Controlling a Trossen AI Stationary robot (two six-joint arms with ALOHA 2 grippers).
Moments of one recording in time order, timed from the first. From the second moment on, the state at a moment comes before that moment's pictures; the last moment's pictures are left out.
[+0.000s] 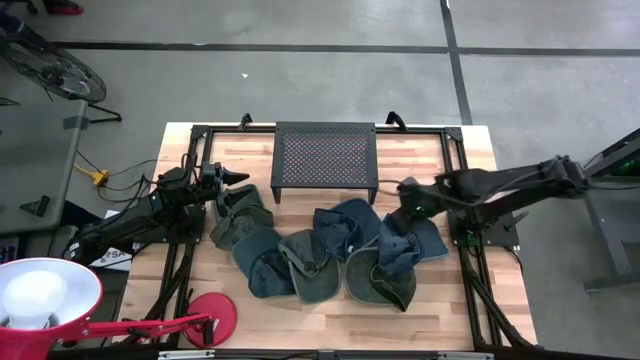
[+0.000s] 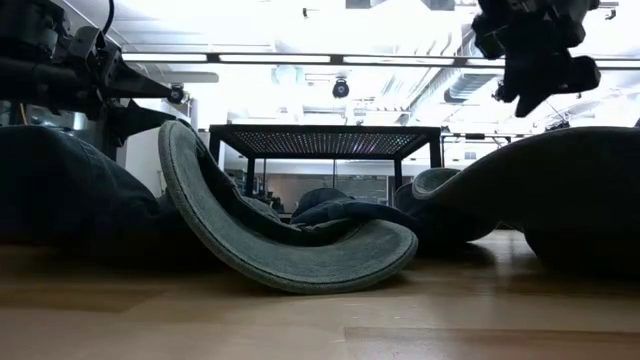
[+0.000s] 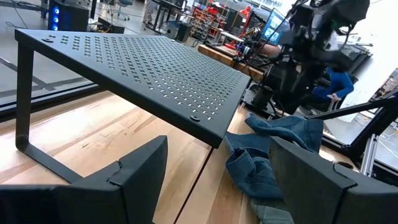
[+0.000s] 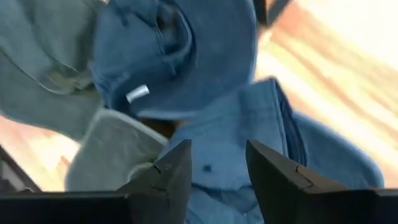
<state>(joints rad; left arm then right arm) 0.46 0.01 0.07 -0.08 0.19 -0.36 0.12 1.15 0.96 -0.97 0.05 1.09</state>
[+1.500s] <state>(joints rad) 0.46 0.01 0.07 -0.08 0.19 -0.36 0.38 1.79 1.32 -1.07 0.04 1.57</state>
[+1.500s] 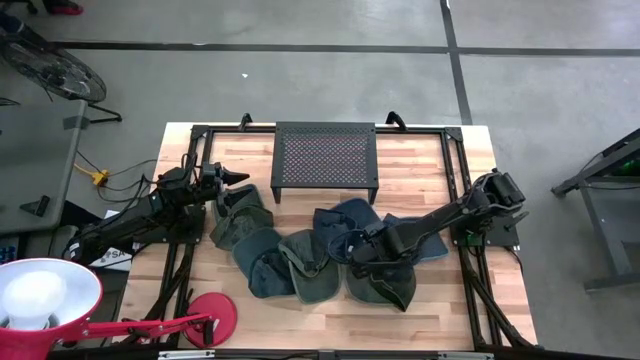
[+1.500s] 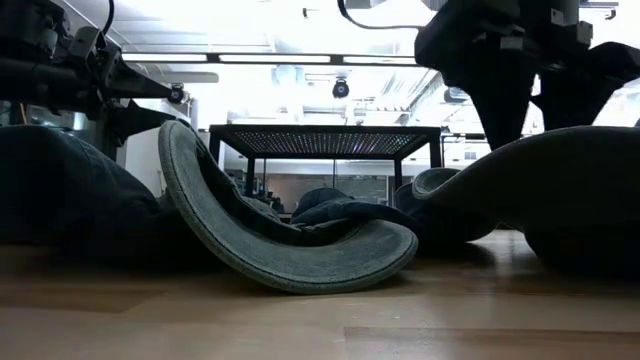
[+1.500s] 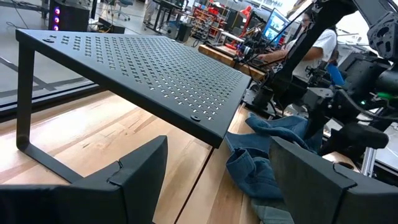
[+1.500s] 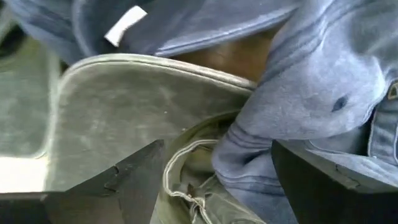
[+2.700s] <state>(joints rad) 0.46 0.01 0.07 -0.08 0.19 -0.36 0.36 1.83 1.31 -1.17 0.00 1.64</state>
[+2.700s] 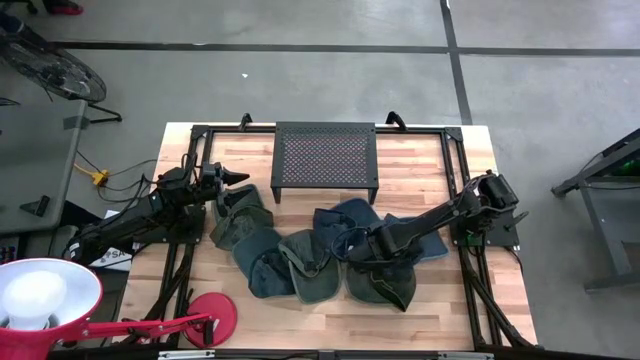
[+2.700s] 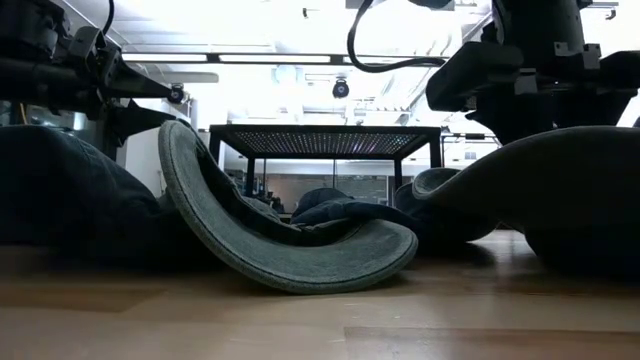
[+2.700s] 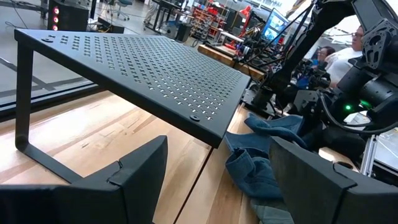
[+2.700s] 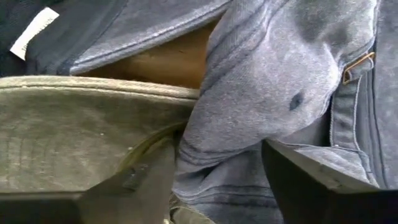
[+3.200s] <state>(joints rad) 0.46 0.01 0.07 -0.08 0.19 -0.36 0.36 1.83 1.31 -1.17 -0.02 1.59</state>
